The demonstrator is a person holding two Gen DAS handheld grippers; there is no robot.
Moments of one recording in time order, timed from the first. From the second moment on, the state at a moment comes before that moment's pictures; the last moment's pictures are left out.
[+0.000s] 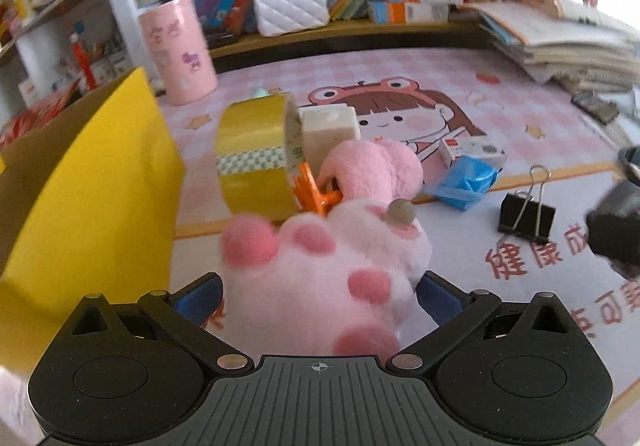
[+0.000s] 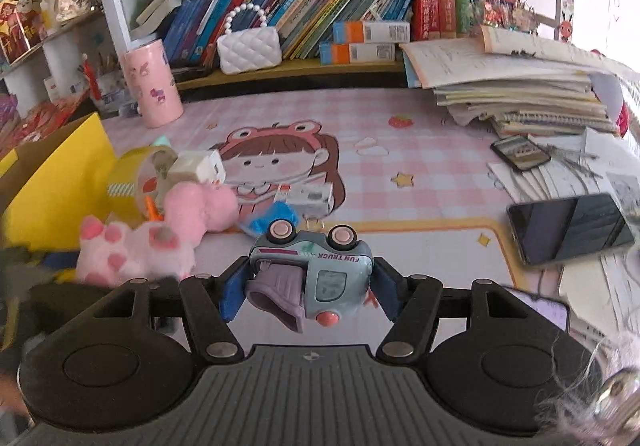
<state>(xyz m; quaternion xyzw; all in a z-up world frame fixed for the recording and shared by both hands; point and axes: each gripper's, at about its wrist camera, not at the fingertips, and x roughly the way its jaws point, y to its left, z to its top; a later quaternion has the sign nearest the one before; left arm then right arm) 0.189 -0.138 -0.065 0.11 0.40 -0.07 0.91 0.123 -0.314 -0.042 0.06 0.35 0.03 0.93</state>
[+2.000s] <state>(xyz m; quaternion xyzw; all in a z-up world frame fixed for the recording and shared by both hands) -0.014 0.165 0.002 -0.03 0.37 -0.03 0.93 -0.025 -0.011 -0.027 0.01 0.39 0.14 0.91</state>
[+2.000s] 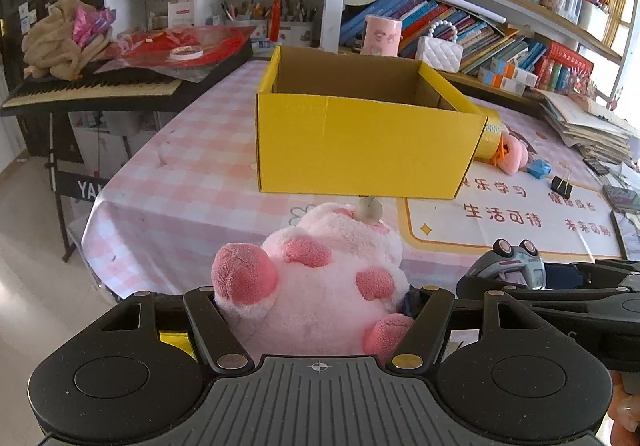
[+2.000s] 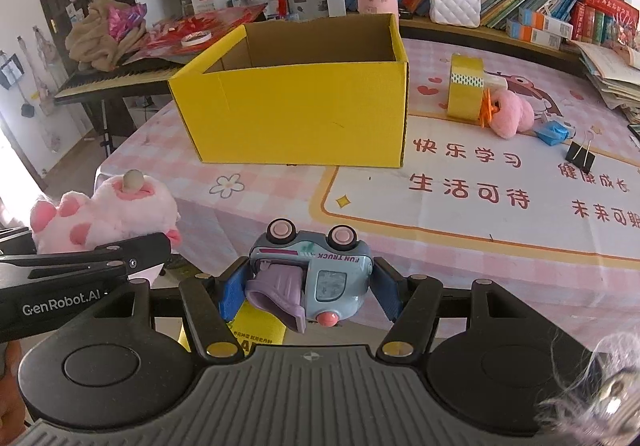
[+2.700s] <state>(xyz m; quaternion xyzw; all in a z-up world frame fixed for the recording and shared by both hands) 0.000 0.179 0.009 -0.03 0.34 -0.05 0.94 -0.009 -0.003 -0.020 0.01 0.38 0.12 0.91</state>
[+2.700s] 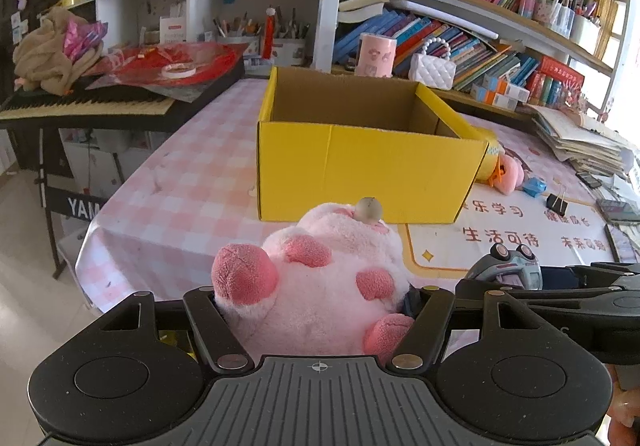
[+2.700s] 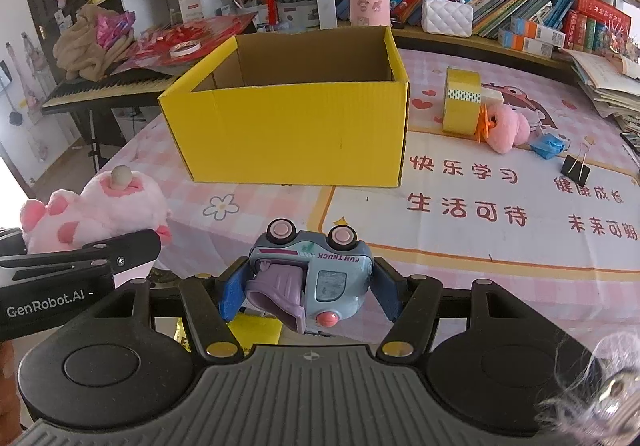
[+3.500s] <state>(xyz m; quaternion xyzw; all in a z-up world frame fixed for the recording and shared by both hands) 0.138 0.162 0.066 -0.02 0.27 -0.04 0.96 0.137 0.004 0.023 -0.01 0.29 0.14 0.95</state>
